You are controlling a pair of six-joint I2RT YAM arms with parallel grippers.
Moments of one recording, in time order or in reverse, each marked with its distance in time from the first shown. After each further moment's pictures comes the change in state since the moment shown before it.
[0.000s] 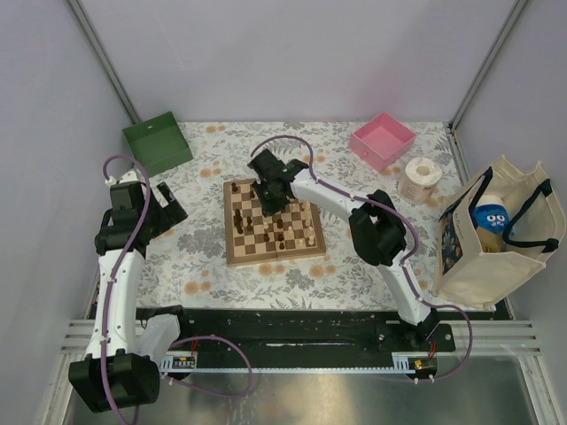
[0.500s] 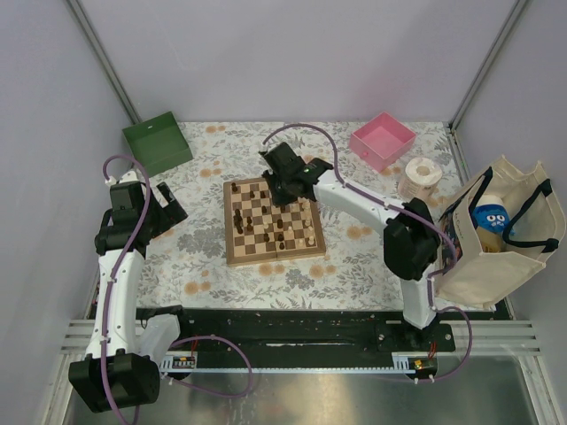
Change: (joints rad) left arm 0.001 0.000 0.000 0.000 0.000 0.000; right arm -0.003 -0.246 -0.186 0.088 0.103 -0.025
